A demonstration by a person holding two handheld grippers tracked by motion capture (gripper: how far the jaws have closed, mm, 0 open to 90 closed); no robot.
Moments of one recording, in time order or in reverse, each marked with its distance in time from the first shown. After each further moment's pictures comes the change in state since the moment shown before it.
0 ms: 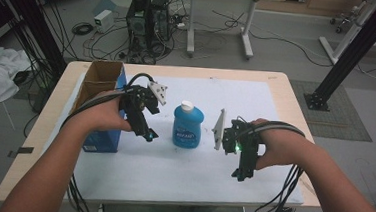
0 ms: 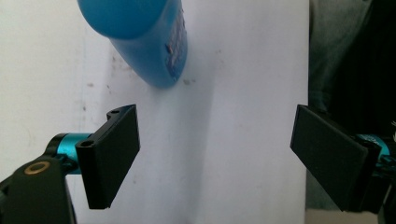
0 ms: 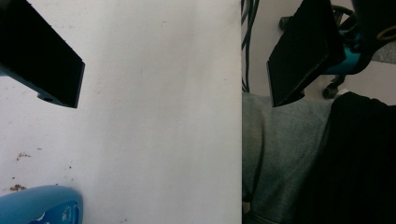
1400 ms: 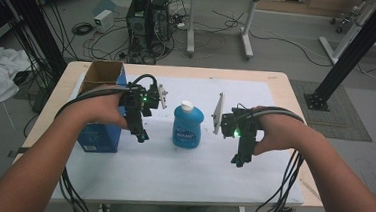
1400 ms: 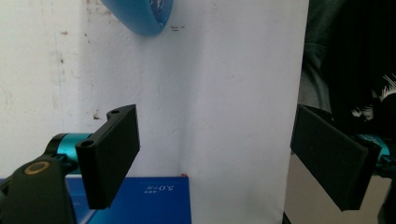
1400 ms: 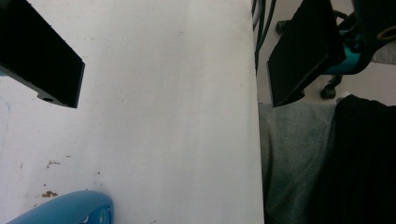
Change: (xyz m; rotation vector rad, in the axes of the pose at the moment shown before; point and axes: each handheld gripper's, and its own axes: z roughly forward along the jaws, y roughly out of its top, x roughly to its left) left arm 0.005 0.006 0.000 0.206 -0.063 -0.011; right arm -0.028 0.002 -0.015 0.013 0.008 0.028
